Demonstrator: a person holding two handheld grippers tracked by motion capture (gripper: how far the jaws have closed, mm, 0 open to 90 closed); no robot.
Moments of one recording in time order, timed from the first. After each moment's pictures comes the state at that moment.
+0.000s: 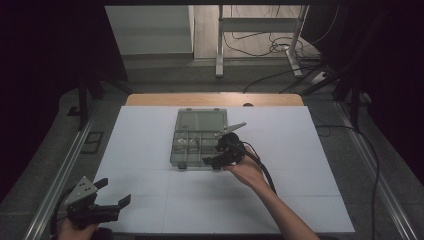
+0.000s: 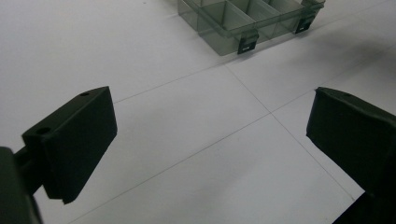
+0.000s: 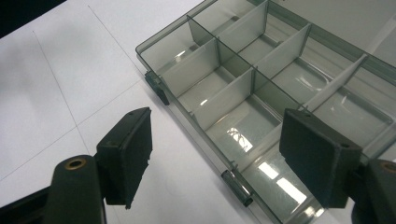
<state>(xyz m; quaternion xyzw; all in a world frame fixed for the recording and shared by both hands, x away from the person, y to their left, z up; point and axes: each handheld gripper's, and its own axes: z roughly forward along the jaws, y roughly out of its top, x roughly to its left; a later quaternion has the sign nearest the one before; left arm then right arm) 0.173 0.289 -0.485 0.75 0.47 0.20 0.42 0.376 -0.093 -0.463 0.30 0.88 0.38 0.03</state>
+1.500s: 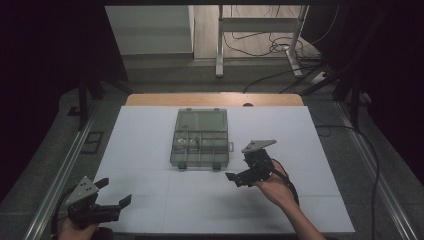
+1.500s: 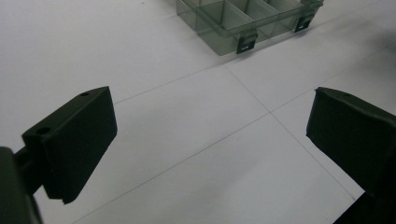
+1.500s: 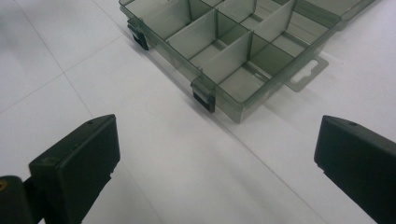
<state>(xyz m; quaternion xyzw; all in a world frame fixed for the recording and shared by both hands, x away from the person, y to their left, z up) 0.174 0.287 -0.485 0.75 0.47 0.20 0.42 0.330 -0.164 -0.461 0.31 0.87 0.37 0.08</state>
